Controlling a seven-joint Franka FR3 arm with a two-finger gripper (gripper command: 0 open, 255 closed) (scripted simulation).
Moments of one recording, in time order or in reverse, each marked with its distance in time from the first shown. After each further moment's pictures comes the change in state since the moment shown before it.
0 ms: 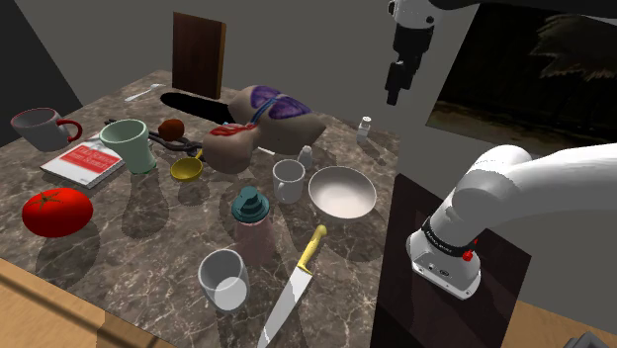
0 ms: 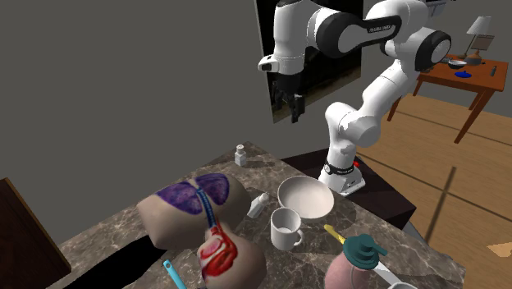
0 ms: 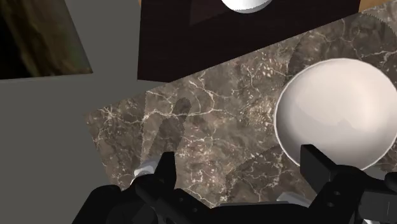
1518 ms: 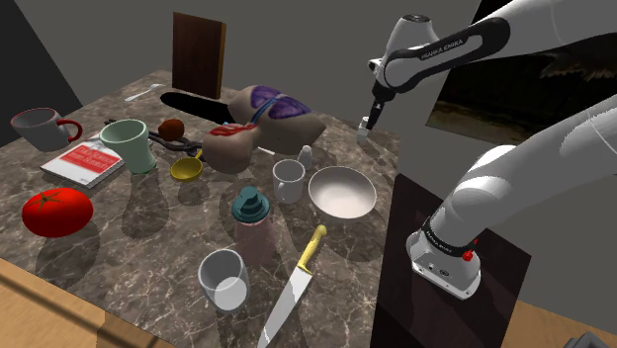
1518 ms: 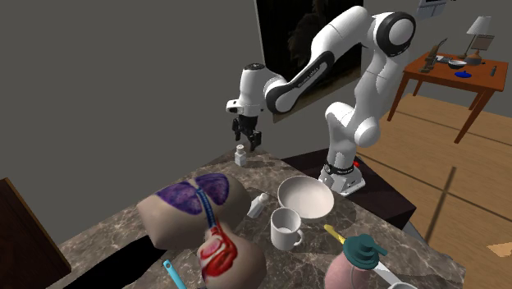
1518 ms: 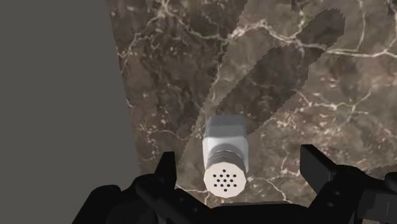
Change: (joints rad) arm -0.004 0.385 -0.370 -0.265 -0.153 0.887 -0.467
